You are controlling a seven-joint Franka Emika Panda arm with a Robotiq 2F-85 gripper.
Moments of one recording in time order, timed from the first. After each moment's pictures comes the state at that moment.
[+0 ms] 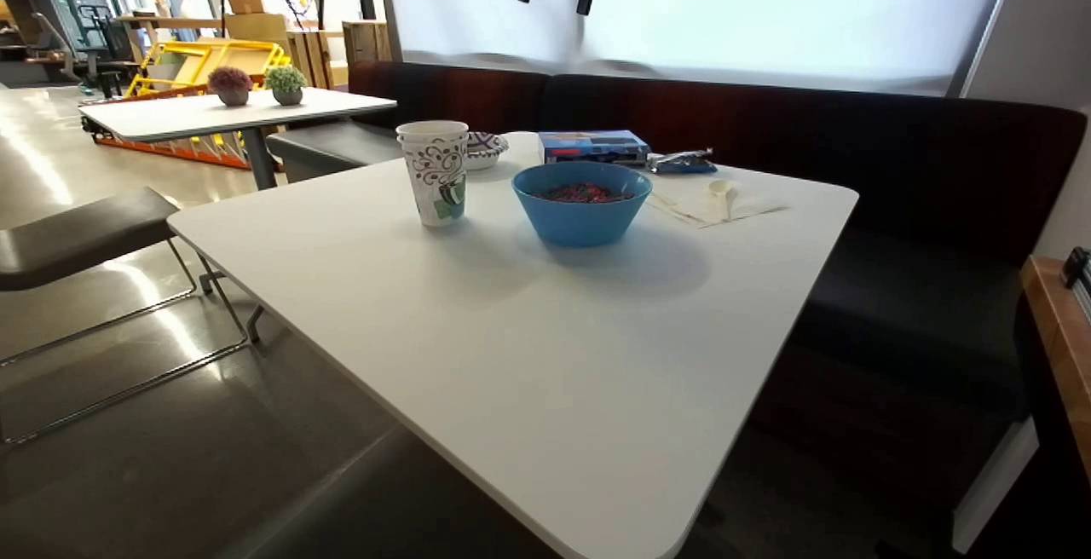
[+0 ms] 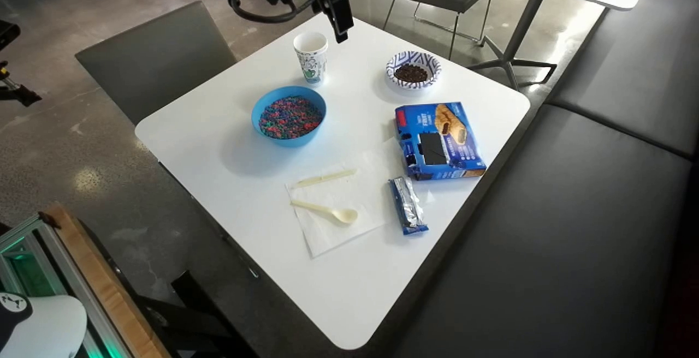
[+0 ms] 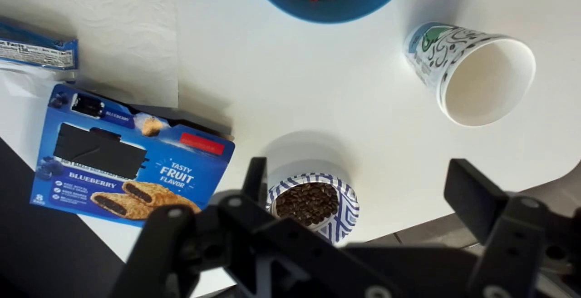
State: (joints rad) arm -0.05 0.24 -0.03 -1.89 0.10 2.36 0.18
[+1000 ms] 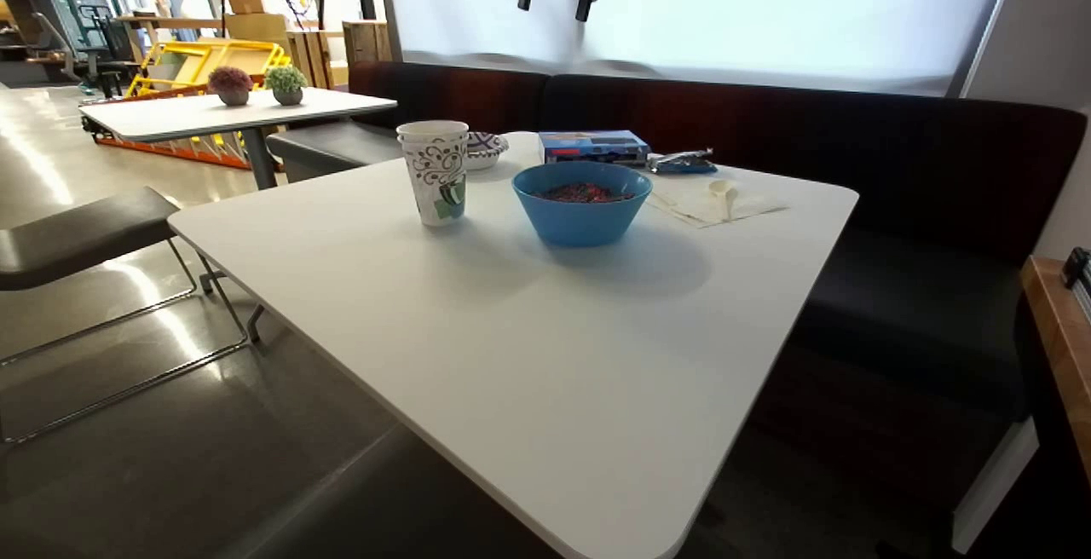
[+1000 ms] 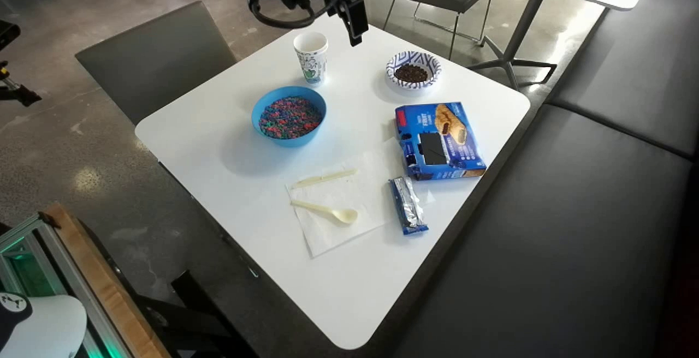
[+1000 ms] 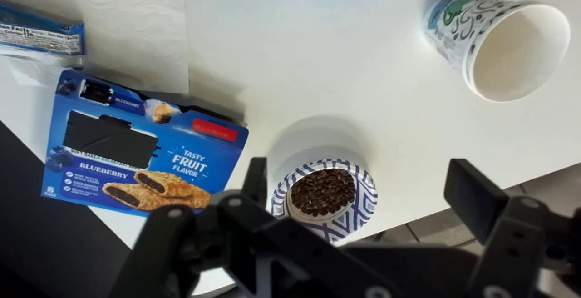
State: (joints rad) arm -0.06 0.30 -0.05 -1.82 0.11 2.36 0.18
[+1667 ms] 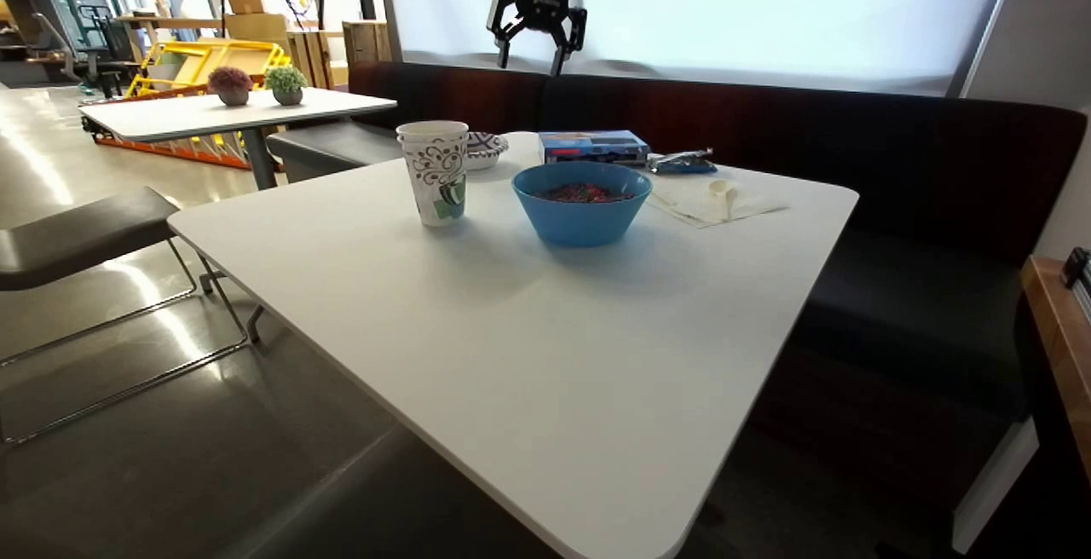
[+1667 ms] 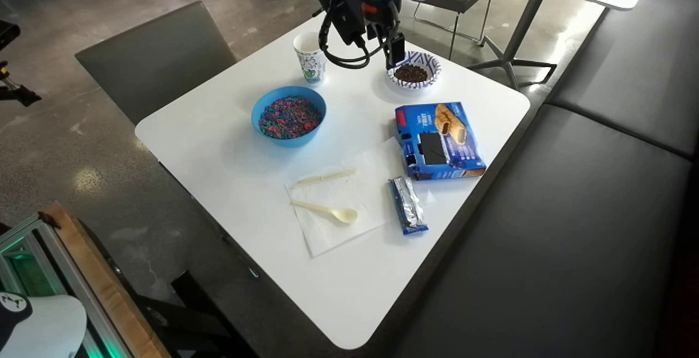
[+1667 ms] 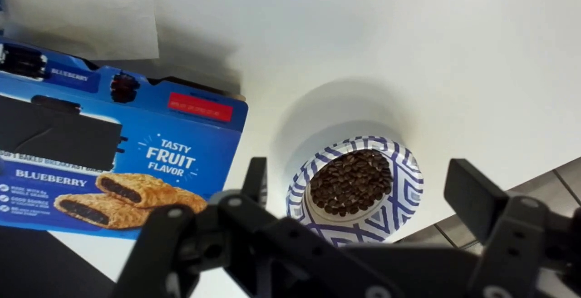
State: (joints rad) arm -0.11 0.64 -0.05 -1.48 0.19 2.35 0.18
